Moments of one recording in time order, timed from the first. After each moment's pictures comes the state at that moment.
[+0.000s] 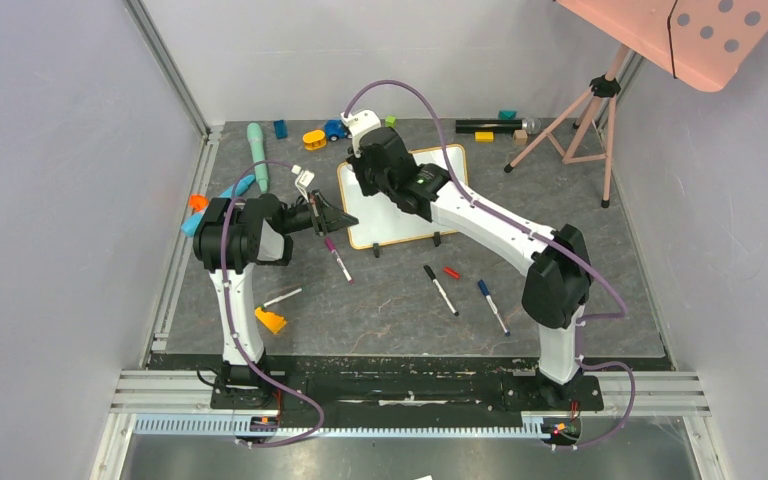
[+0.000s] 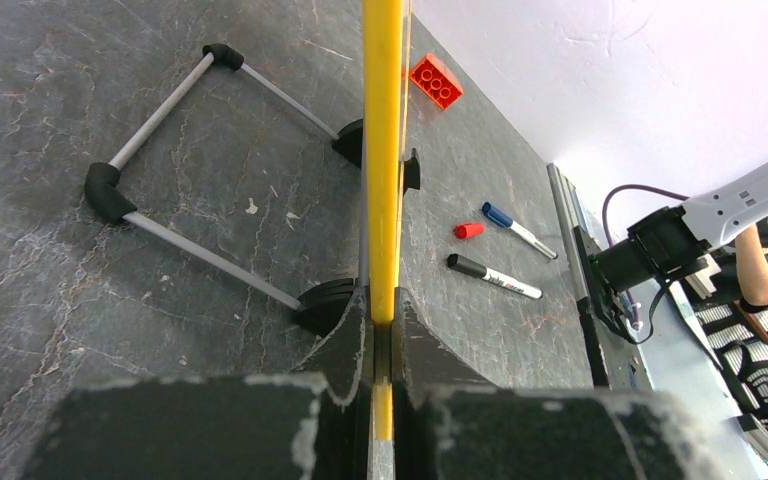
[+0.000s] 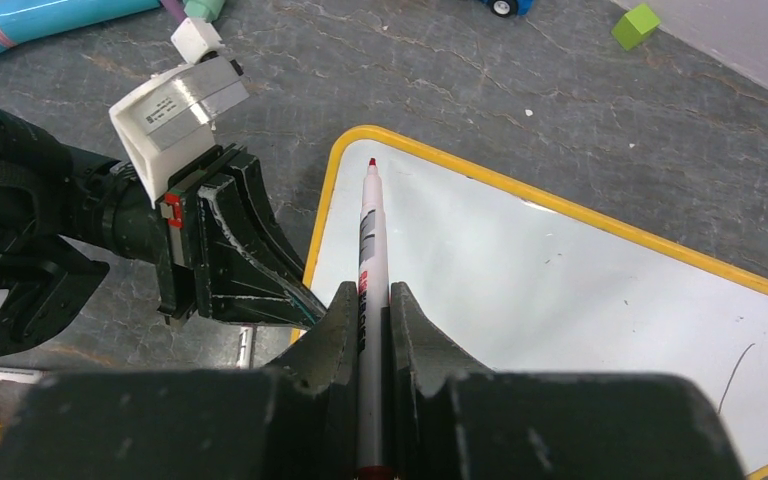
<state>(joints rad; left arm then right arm) -0.05 2.23 0.87 1.49 1.24 -0.81 0.82 1.93 1.79 -0.34 0.25 0.08</state>
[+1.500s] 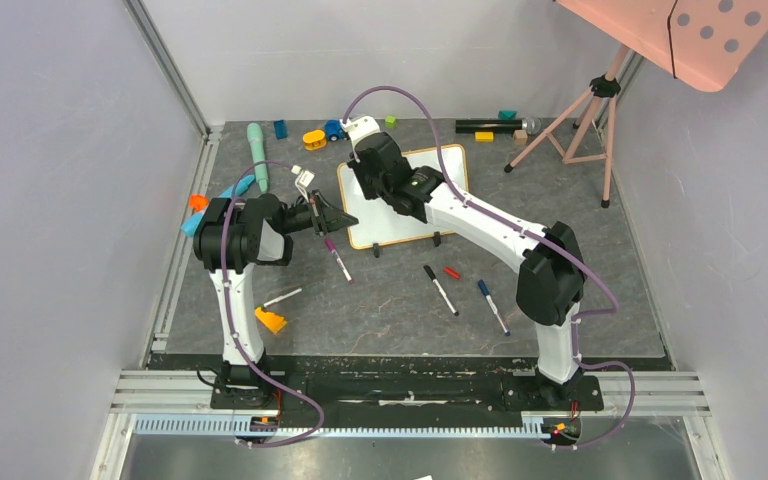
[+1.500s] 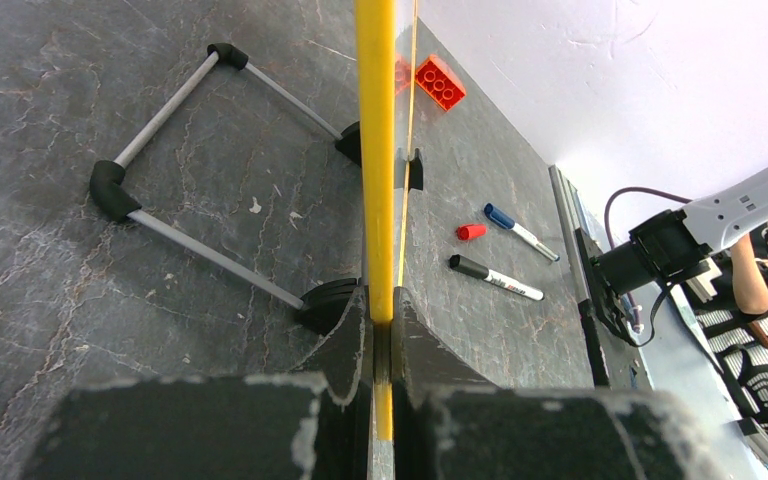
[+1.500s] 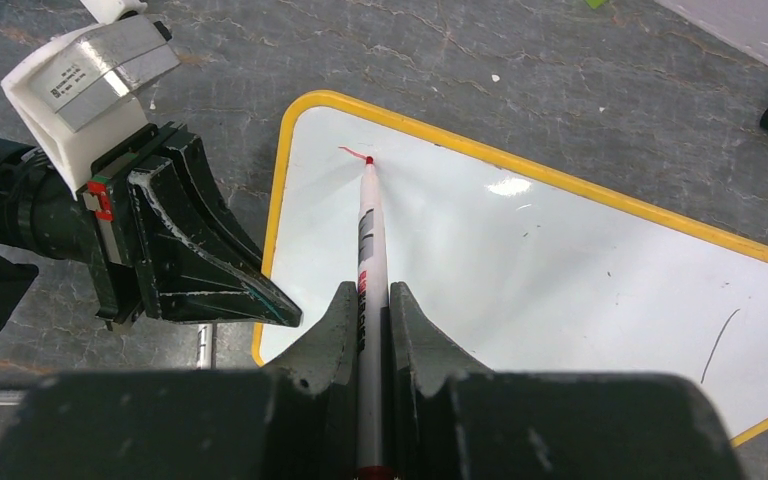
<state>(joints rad) -0.05 2.23 0.87 1.49 1.24 -0.81 0.82 1.97 1.79 -0.37 0.33 0.08</state>
